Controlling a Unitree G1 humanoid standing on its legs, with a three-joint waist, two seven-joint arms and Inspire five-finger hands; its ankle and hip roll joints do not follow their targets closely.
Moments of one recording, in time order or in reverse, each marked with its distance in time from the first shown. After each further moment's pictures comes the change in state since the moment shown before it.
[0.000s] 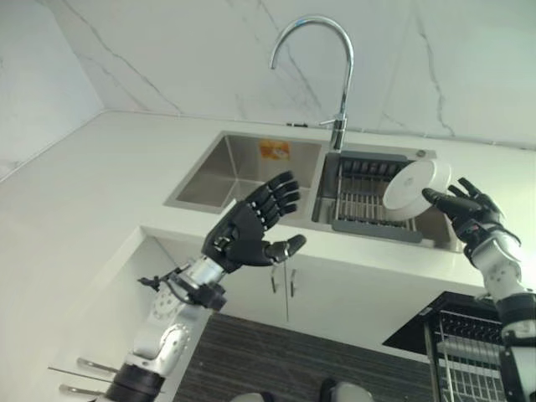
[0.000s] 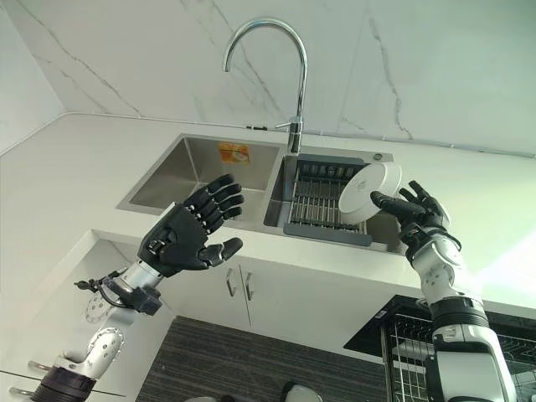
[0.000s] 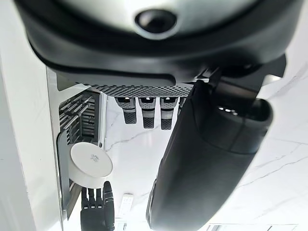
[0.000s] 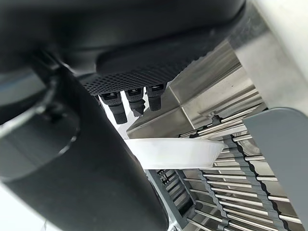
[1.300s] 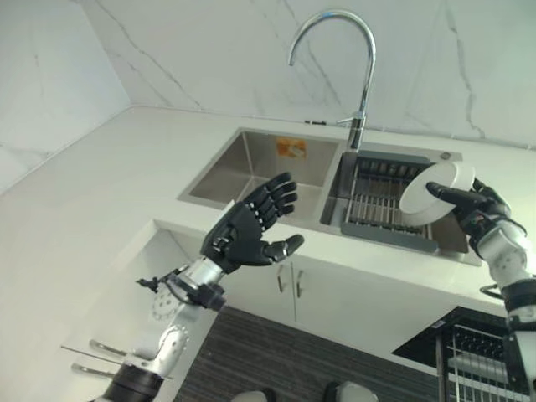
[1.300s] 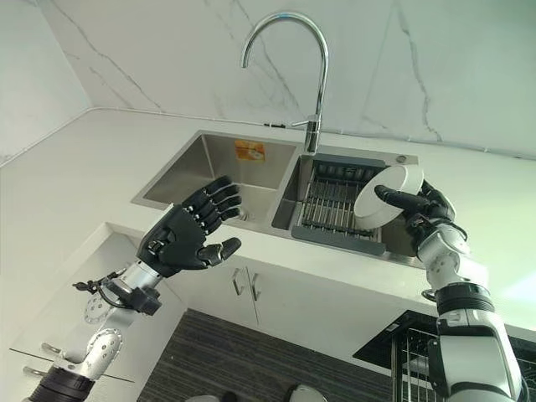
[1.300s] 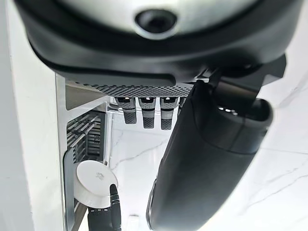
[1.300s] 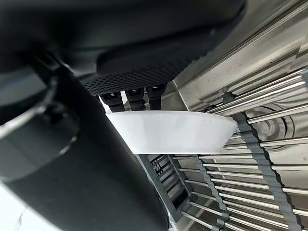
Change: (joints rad) left arm 0.004 0.004 -0.002 0.006 0.000 0.000 0.016; right arm -0.103 -0.047 0.039 0.115 0.021 0.027 0.014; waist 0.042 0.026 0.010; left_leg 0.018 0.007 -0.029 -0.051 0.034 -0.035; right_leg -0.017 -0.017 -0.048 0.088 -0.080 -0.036
